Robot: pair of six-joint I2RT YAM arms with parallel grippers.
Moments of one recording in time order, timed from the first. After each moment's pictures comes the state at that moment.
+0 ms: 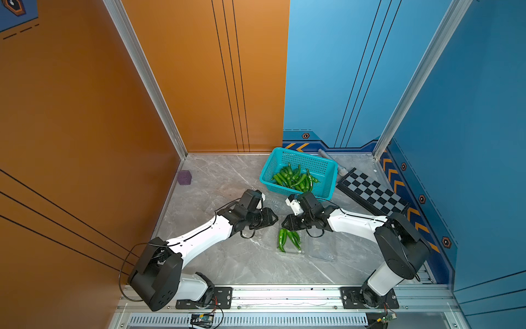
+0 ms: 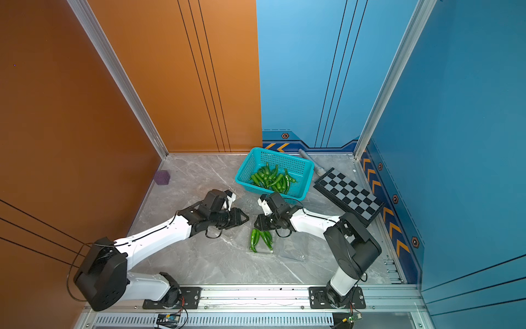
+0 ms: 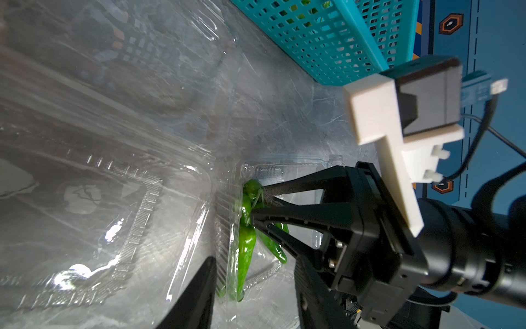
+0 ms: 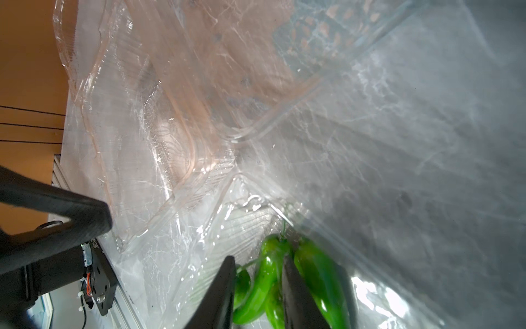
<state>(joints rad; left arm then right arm) -0.61 1.36 0.82 -0.29 0.32 -0.80 0.68 1.66 0.90 -0.17 -0.38 0.50</state>
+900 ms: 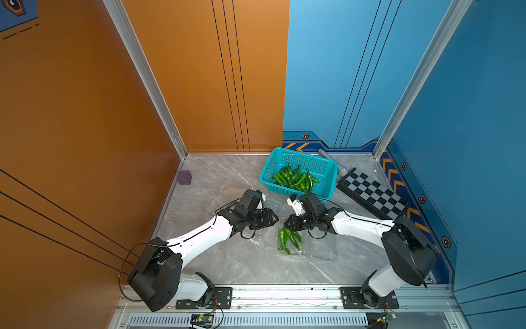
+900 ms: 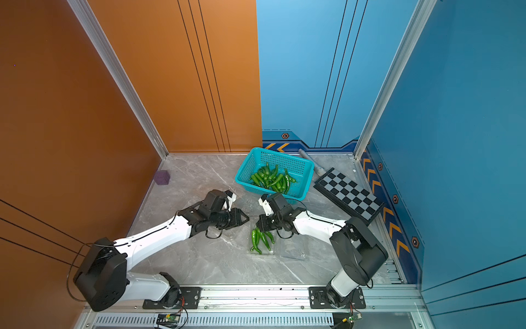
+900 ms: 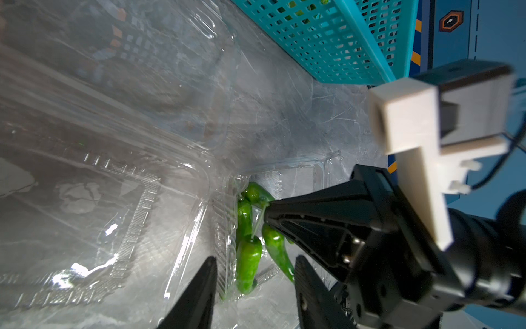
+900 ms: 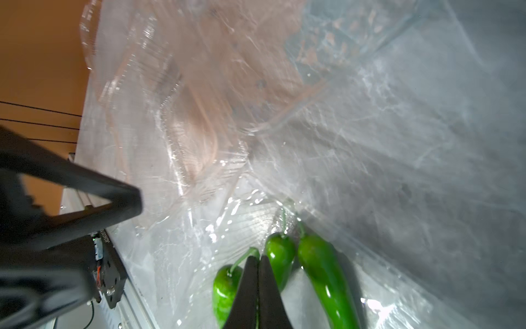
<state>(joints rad) -0.62 1.36 0.82 -0.29 0.32 -0.80 0.68 1.56 0.86 -0.16 -0.38 0.49</state>
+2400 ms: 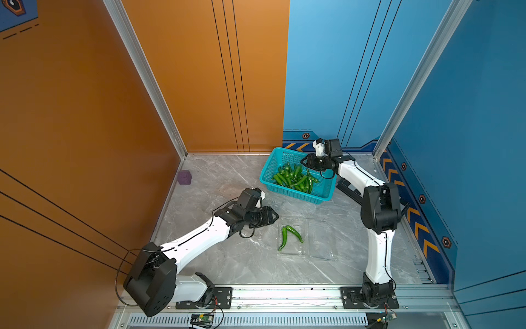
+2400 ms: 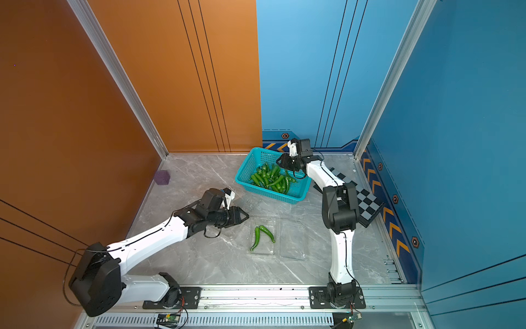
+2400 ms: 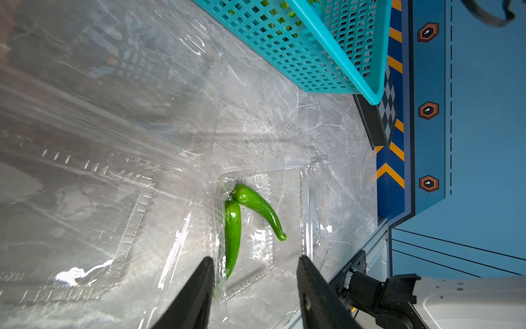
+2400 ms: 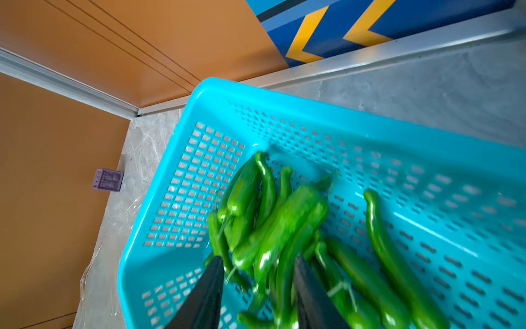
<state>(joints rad) -0.62 1.31 0.83 -0.30 0.31 -0.80 0.21 2.06 1.70 -0.37 -0.45 0.41</state>
